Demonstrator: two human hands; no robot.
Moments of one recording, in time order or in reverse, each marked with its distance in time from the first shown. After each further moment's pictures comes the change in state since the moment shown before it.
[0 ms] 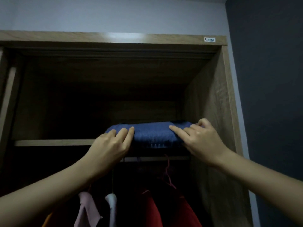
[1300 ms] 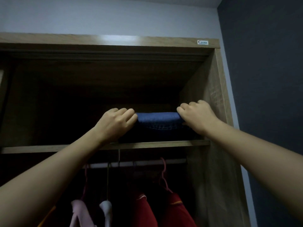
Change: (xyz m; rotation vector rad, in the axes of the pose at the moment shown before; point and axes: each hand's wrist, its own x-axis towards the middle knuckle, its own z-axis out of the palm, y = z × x) left_hand 0.067 -0.038 0.061 -0.027 0.205 0.173; right_hand 0.057 0.051 0.000 -0.050 -0.454 0.089
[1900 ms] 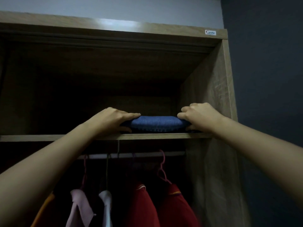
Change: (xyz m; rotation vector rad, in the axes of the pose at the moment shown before) left_hand -0.019 -0.010 0.000 -0.462 -0.524 -0.175; right_hand -0.005 -0.006 0.005 0.001 -0.232 -0.155
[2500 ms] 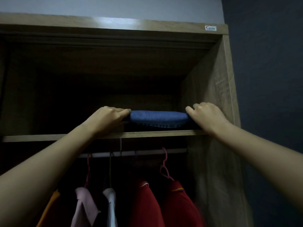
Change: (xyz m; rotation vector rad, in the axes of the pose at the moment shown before) left_hand -0.022 0.002 -0.002 0.110 0.194 0.034; right_hand -0.014 -0.014 0.006 -0.038 0.117 0.232
